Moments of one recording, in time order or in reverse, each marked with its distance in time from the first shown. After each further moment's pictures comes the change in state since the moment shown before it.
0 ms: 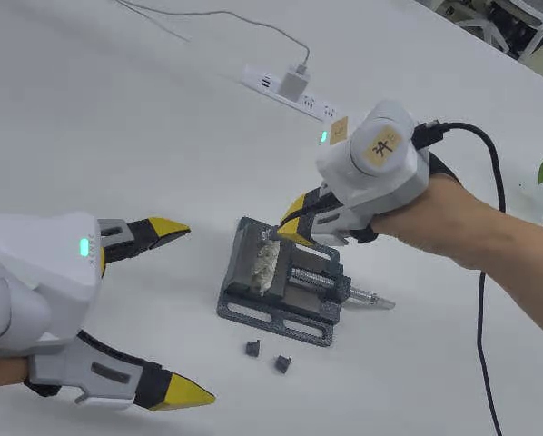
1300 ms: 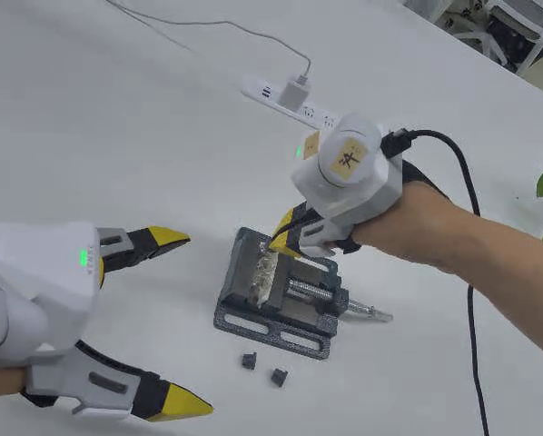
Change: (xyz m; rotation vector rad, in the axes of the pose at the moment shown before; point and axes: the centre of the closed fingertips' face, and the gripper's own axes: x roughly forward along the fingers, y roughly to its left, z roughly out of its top) left arm 0.000 0.003 0.002 -0.005 -0.014 0.003; right arm 0.011 -0.001 0.000 -0.003 0.088 0.030
